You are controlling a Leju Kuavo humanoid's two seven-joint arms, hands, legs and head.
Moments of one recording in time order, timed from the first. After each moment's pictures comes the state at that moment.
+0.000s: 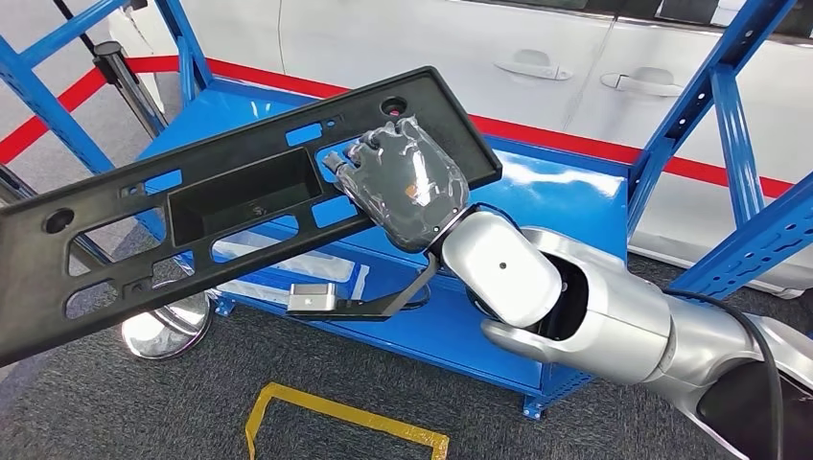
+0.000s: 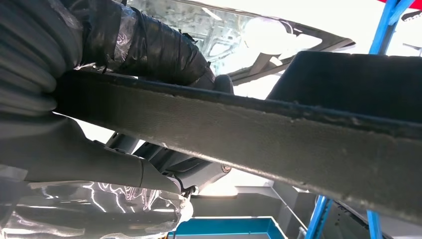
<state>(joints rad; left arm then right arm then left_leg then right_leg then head) -0.08 0.04 -0.72 -0.19 1.02 0.30 -0.16 -1.09 -0.18 1.05 -1.70 0.87 0.17 0.38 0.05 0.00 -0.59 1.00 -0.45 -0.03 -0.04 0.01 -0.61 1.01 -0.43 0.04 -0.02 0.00</state>
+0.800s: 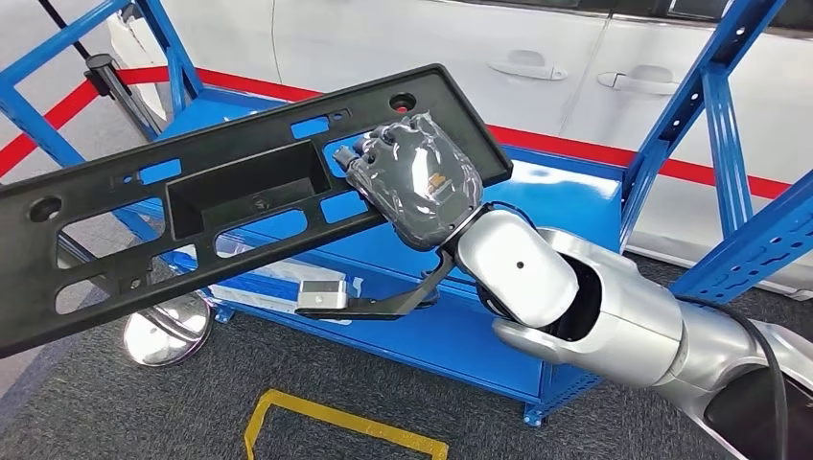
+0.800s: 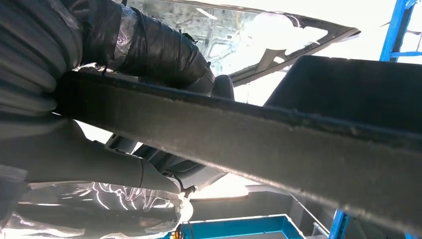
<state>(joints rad) -0.09 0.03 -0.72 -0.19 1.01 0.31 -0.17 -1.06 -0.20 1.02 -1.73 0.86 0.14 0.37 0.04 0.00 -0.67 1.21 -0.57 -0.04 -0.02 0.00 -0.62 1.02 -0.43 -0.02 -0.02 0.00</state>
